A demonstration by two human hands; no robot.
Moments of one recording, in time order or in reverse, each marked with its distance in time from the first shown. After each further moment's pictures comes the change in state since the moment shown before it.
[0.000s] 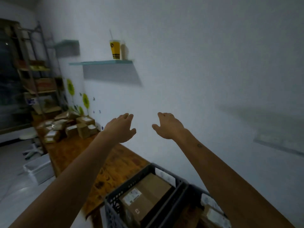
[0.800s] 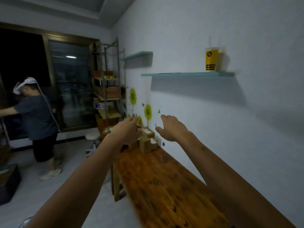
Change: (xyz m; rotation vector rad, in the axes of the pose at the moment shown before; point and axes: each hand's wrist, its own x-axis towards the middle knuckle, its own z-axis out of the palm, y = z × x) left_hand 0.066 -0.475 -0.021 -0.027 0.066 -0.324; right_hand 0.313 -0.406 0.093 0.059 0.024 -0.298
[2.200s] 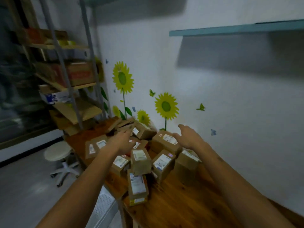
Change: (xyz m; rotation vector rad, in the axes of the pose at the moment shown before) left_hand 0.693 -0.629 0.284 -0.127 -0.314 0.136; right_hand 0.768 -0.134 0.404 0.181 -0.149 0.500
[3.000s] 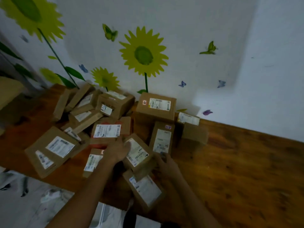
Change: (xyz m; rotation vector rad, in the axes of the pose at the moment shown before) left_hand 0.282 -0.092 0.226 -0.262 -0.517 -0.009; right_hand 0.126 -0.009 0.294 1.065 -0.124 0.898
